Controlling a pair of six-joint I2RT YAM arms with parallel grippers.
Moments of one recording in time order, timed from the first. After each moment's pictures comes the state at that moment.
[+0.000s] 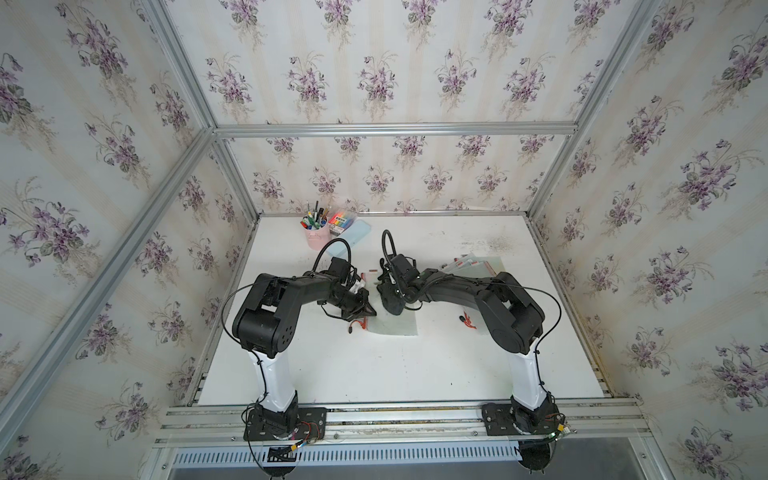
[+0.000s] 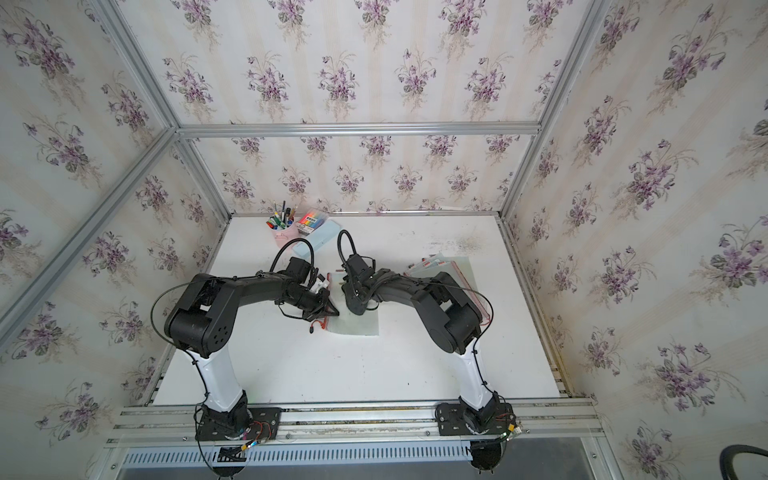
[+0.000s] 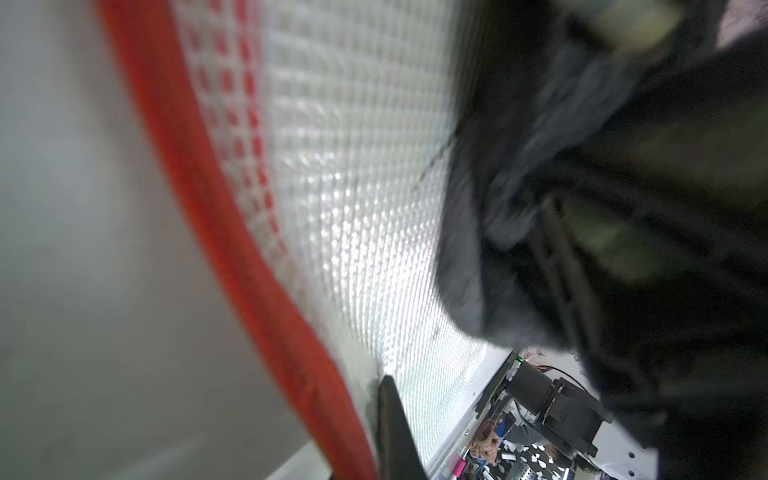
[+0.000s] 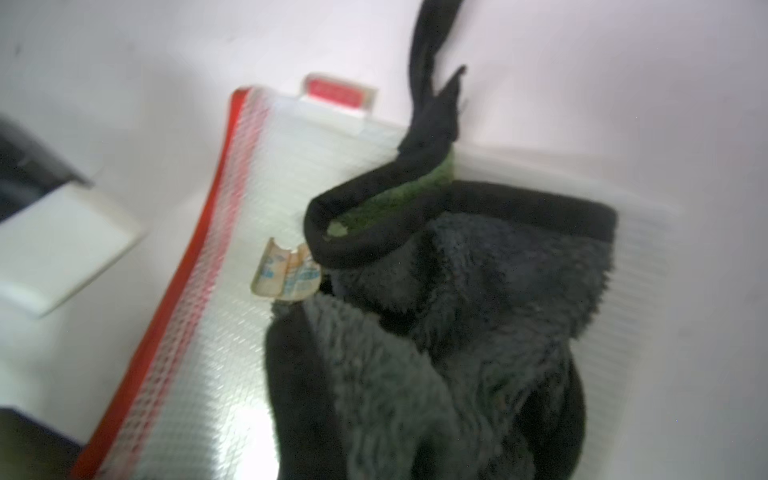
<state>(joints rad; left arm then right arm) -0.28 1.90 0.98 -0.39 0.73 -0.55 0.73 2.06 1.32 -0.29 0.07 0.40</state>
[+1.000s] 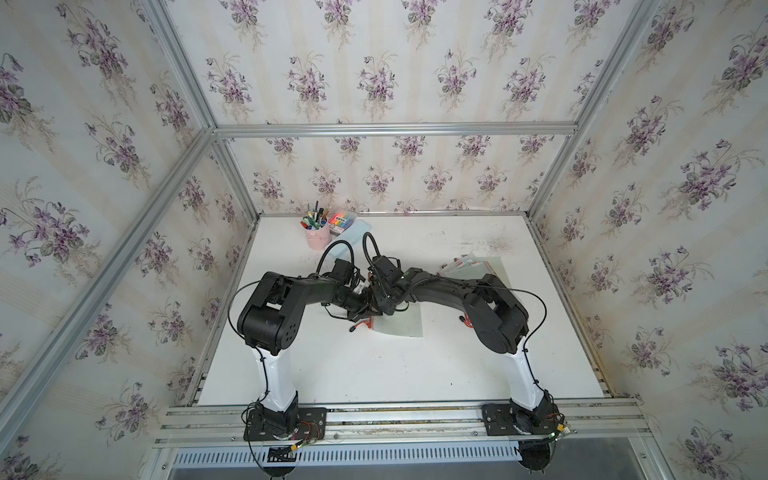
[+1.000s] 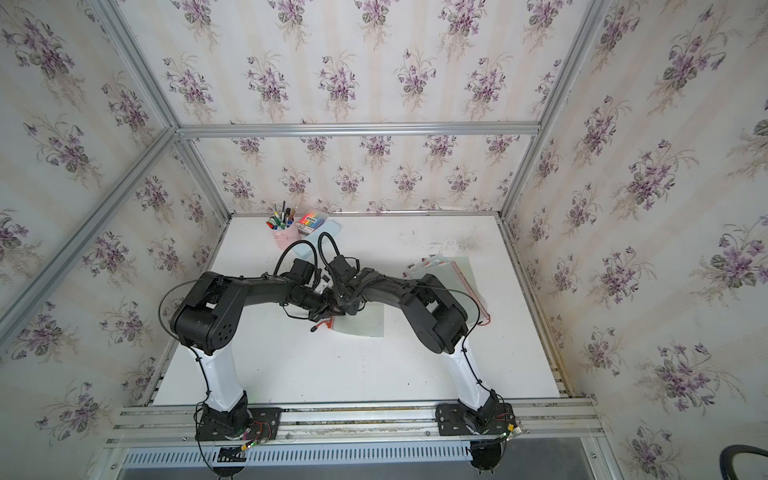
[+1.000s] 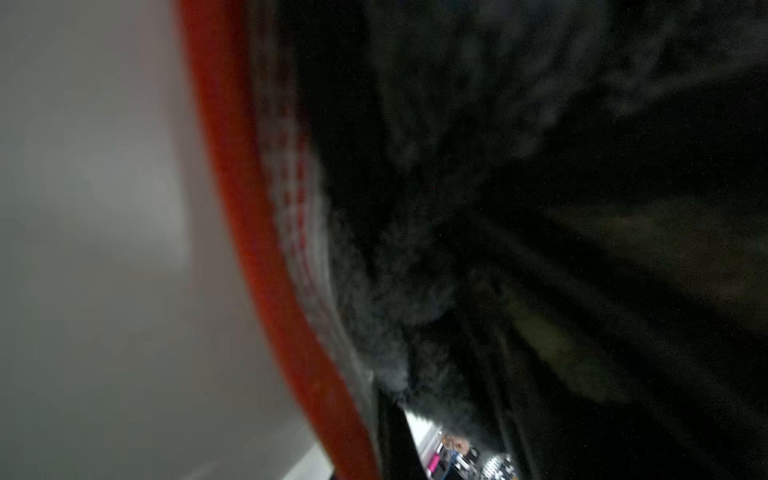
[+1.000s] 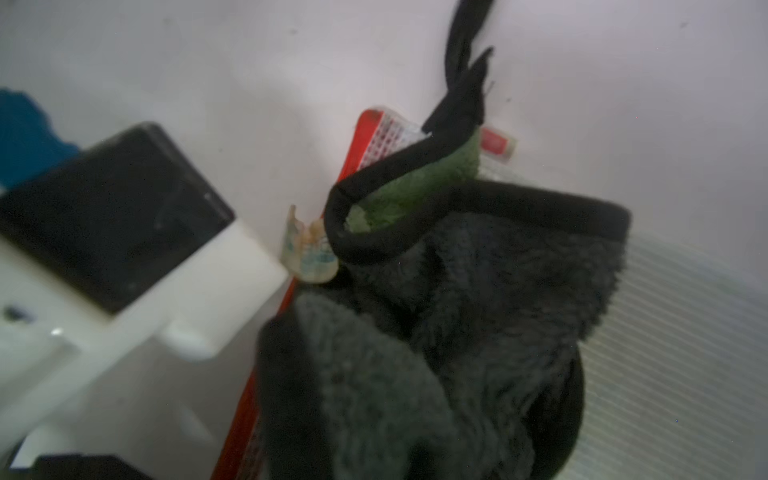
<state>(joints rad) -0.31 1.94 0.98 -0.29 0.80 -0.64 0.84 2.17 1.53 -0.43 0.13 0.36</state>
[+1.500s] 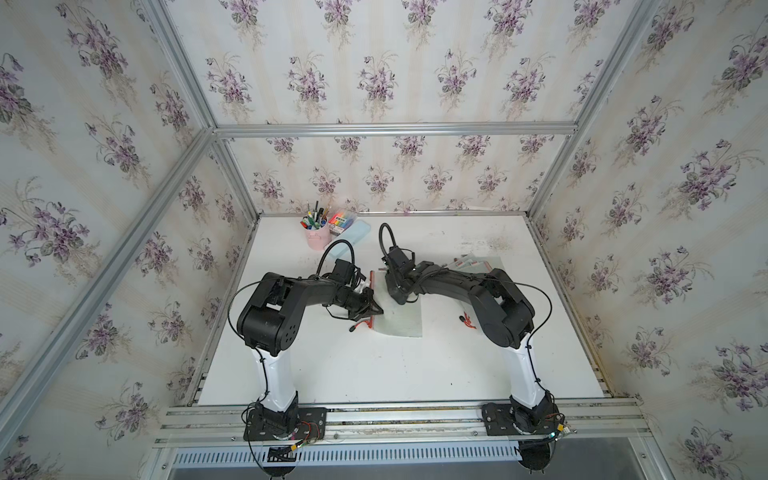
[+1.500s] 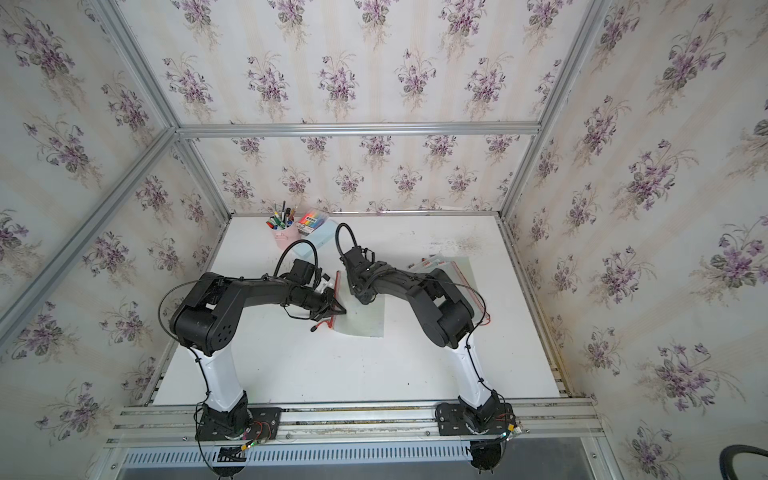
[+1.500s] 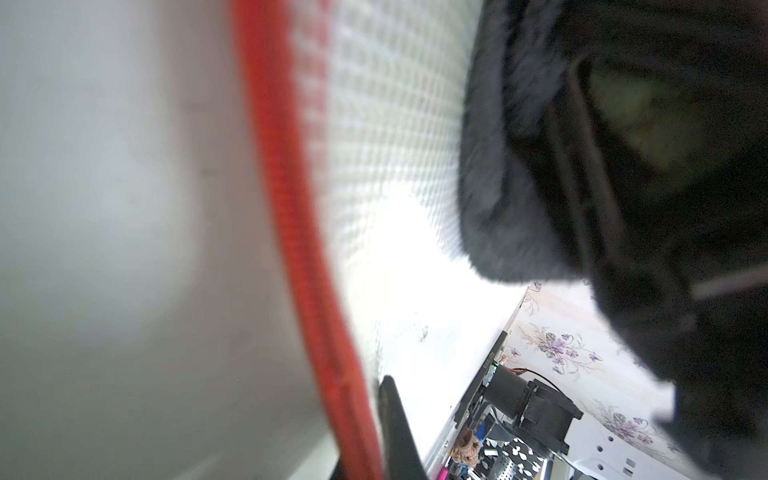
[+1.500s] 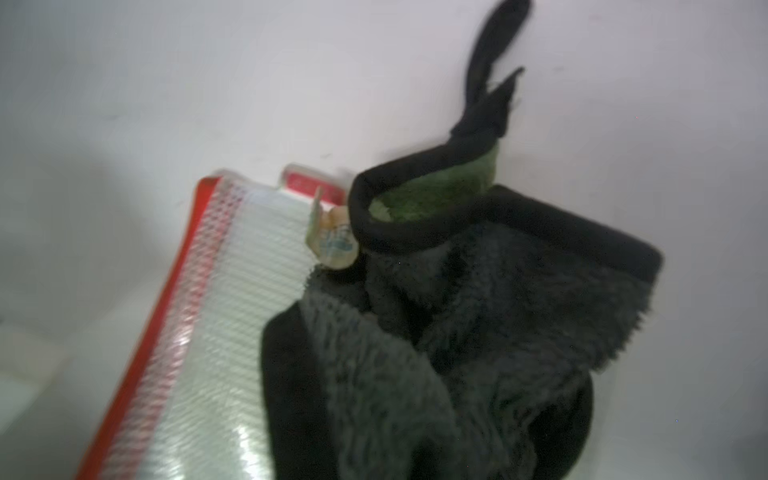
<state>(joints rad) -0.31 1.94 0.97 -0.24 0.79 -0.64 0.81 2.18 1.52 -0.40 0.21 0.38</state>
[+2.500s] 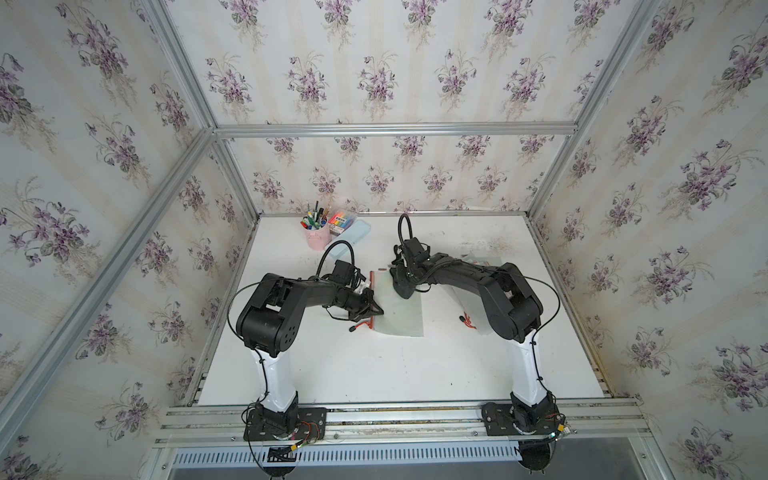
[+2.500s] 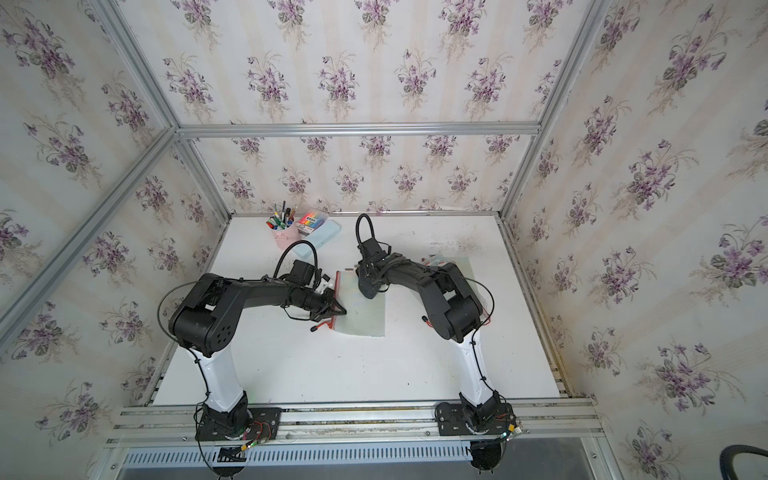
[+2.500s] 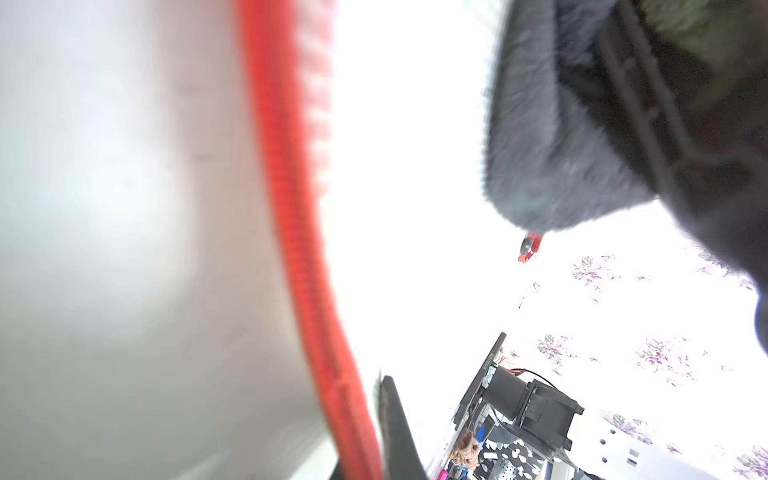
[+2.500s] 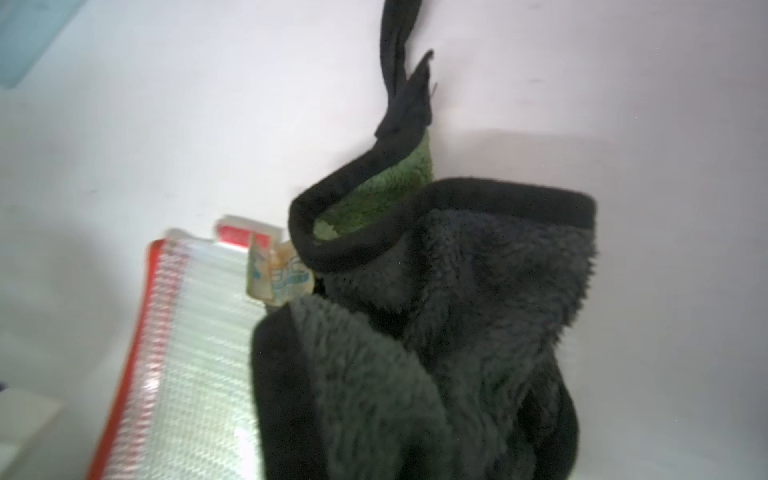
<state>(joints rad) -0.31 1.92 0.94 -0.21 0.77 -0.66 0.62 2.13 1.48 -0.39 0.08 0.43</state>
